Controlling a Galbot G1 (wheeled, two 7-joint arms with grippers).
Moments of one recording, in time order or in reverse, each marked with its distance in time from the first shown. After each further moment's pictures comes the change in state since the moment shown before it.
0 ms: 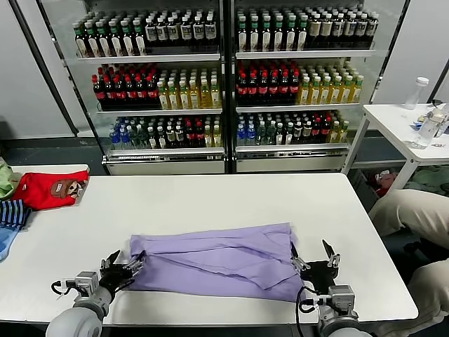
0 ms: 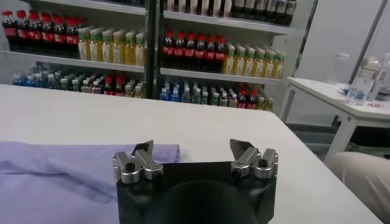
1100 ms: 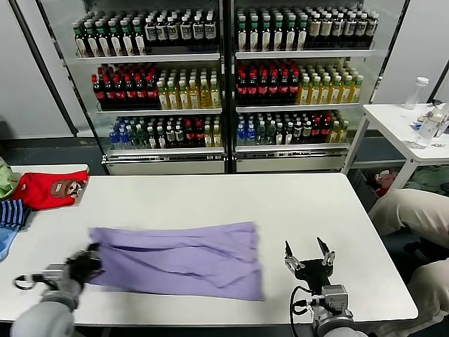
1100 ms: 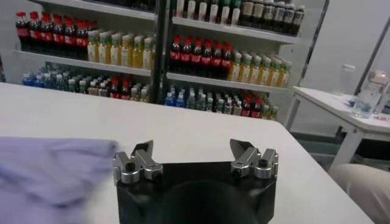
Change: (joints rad) left arm 0.026 0.059 -0.214 -0.064 0.115 0.029 -0.036; right arm 0.021 0.017 -0.017 0.012 -0.050 -0.031 -0.025
